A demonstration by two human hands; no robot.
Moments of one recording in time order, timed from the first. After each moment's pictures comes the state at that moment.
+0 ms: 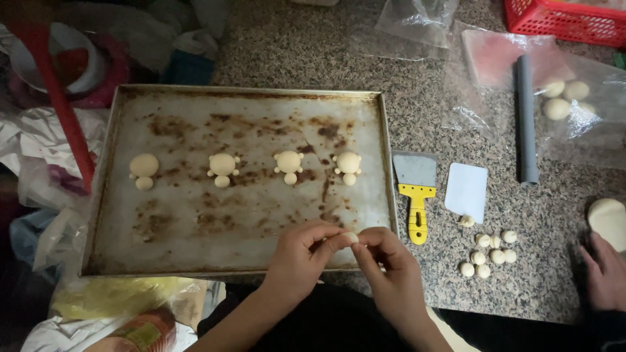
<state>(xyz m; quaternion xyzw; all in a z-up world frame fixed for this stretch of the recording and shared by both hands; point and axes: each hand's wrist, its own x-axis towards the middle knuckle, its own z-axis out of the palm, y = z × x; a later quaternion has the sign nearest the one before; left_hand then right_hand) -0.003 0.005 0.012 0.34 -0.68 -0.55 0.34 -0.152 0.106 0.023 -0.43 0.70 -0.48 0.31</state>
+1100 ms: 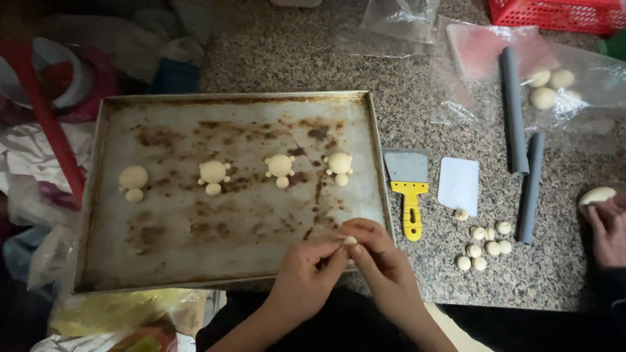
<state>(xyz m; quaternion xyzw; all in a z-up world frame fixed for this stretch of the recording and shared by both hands) -0.008 0.022 0.033 0.31 -0.66 -0.61 0.31 -0.155 0.103 0.037 -0.46 0.62 -0.52 0.37</state>
